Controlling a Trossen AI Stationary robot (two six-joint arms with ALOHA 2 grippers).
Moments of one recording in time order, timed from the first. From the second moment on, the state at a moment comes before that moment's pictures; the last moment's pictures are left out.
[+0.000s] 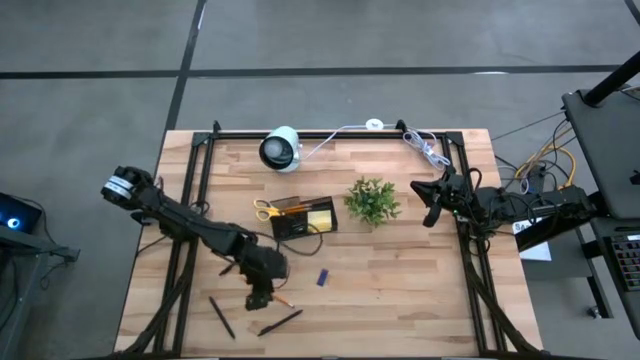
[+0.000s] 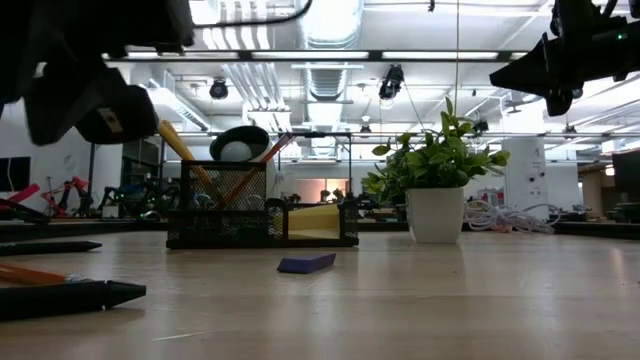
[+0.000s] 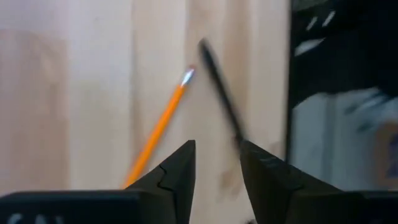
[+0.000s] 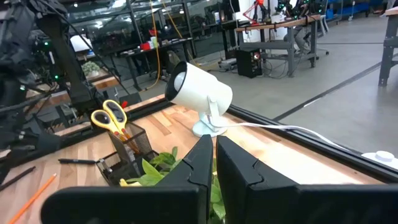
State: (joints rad) left arm -0.43 1.47 0.92 -0.44 0.32 -0.62; right arm 0.15 0.24 0.21 -0.03 0.63 0.28
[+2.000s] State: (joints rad) left arm -0.56 1.78 1.07 -0.60 0.02 -0.28; right arm 0.15 0.25 0.21 -0.05 0.63 0.34
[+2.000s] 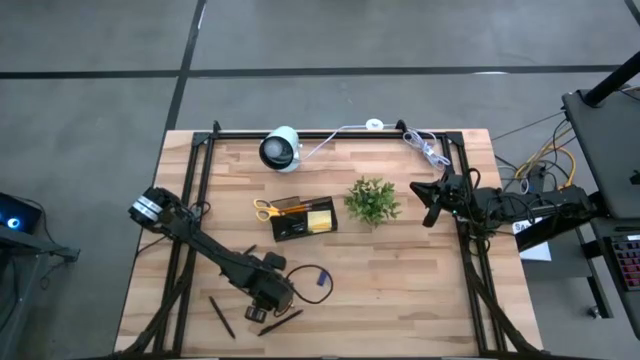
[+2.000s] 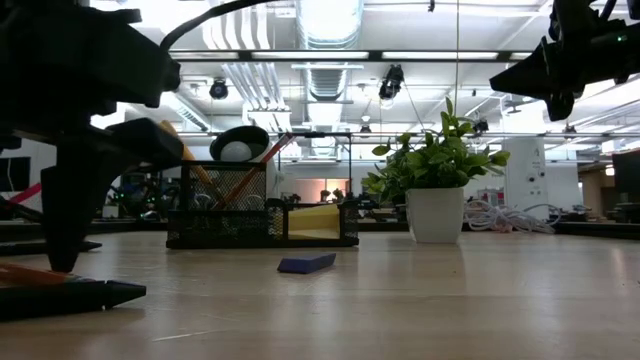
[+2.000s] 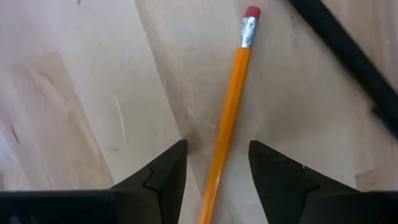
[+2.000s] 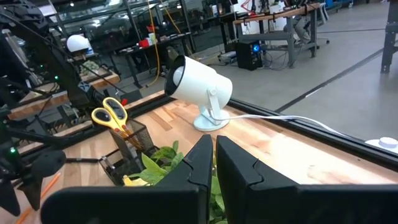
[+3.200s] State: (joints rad) left arm -0.56 1.78 1.07 -0.61 0.02 -0.25; right arm 0.15 0.25 0.21 -0.05 0.63 0.34
